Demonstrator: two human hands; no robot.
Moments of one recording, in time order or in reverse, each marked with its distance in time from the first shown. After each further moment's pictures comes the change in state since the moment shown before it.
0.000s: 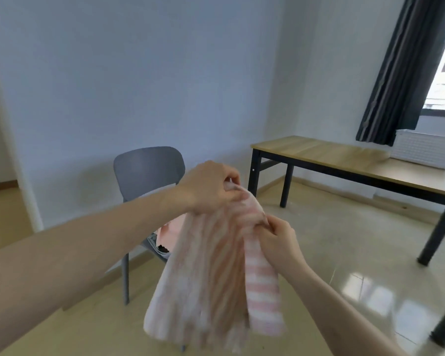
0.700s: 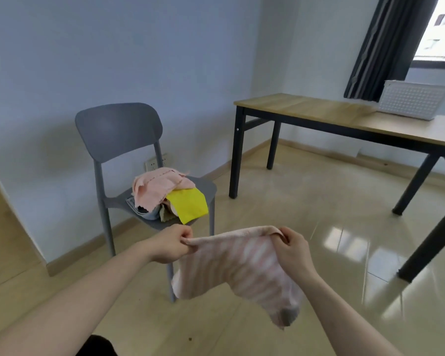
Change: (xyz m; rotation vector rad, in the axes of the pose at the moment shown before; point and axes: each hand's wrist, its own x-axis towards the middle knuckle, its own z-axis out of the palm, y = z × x) left_hand -0.126 -0.068 0.197 -0.368 -0.495 -0.415; right_hand -0.050 0.166 -0.032 -0.133 0.124 0.181
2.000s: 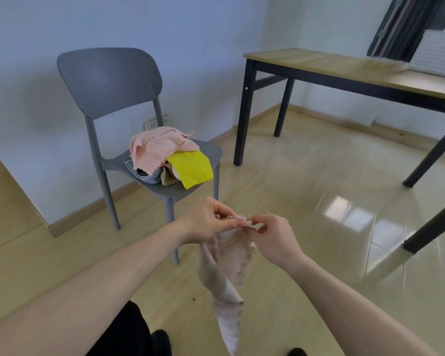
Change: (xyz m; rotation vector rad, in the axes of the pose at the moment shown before) left_hand 0.016 0.030 0.063 -0.310 0.043 0.207; right_hand -0.015 0.018 0.059 -0.264 -0.270 -0.108
